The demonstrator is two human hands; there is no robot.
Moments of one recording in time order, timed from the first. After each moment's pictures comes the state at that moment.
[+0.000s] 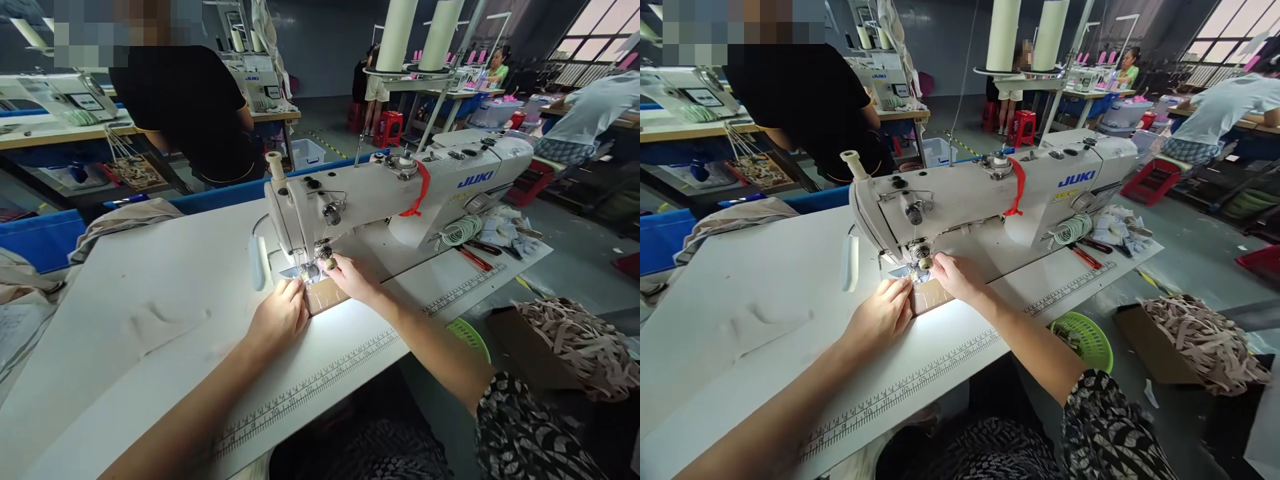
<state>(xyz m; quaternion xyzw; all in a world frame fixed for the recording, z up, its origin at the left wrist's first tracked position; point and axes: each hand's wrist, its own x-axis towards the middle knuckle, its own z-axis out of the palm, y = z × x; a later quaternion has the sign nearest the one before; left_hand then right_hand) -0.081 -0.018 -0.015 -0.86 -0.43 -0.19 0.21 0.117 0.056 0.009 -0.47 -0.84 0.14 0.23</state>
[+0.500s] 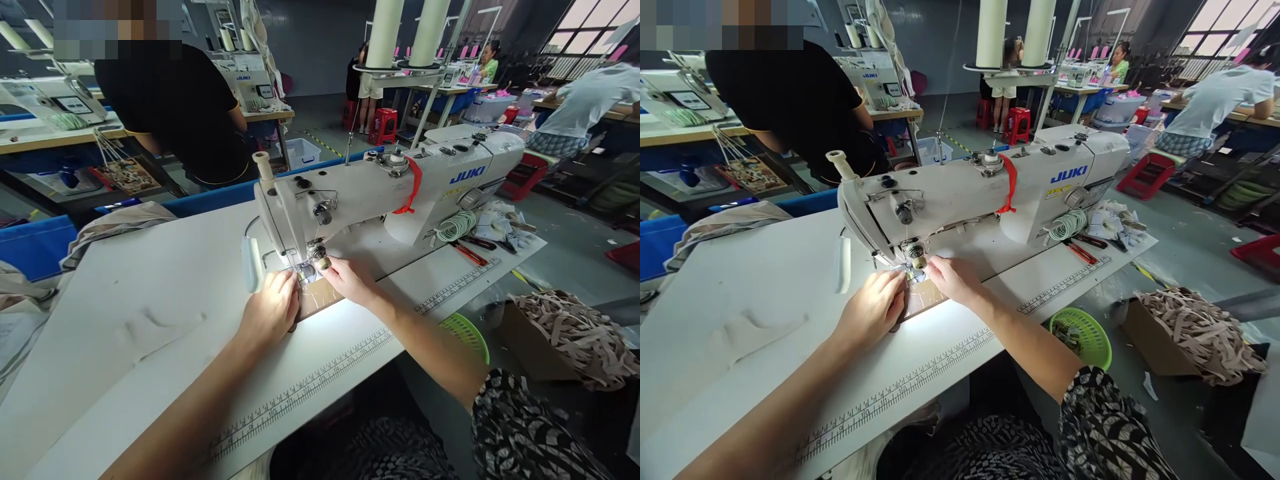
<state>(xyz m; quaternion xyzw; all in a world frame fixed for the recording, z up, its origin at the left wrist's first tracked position) -0.085 -0.013 -0.004 -0.82 -0.53 -0.18 0.11 0.117 0.047 0.012 -0.46 -0.85 0.12 0.23</state>
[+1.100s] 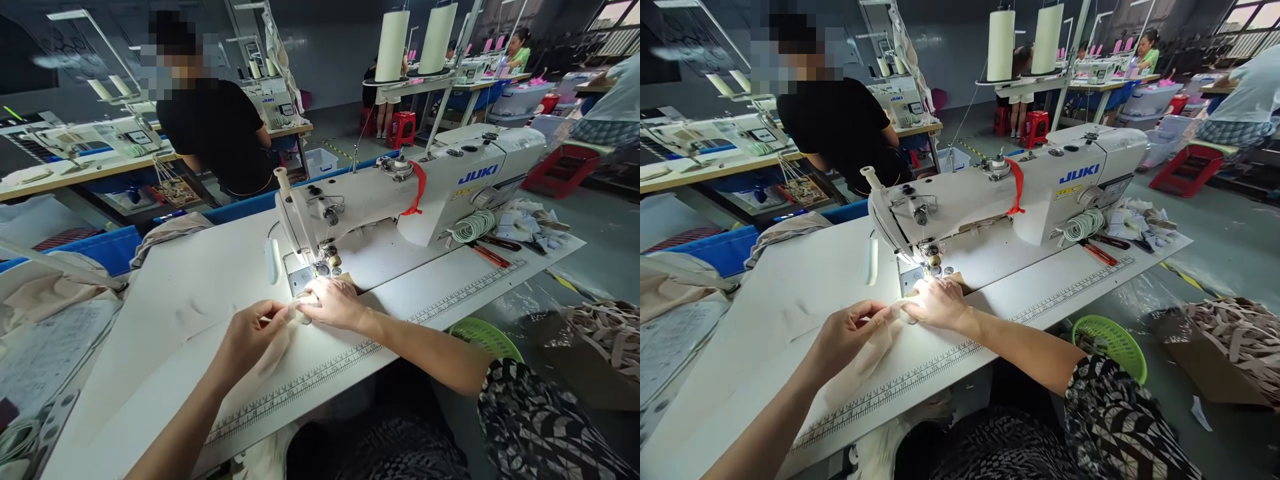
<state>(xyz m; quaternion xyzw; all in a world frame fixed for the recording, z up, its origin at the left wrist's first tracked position) -0.106 -0.073 0.057 -0.61 -0.68 -0.27 -0.30 0.072 0.004 0.011 -0.41 -0.87 0.17 0.22</state>
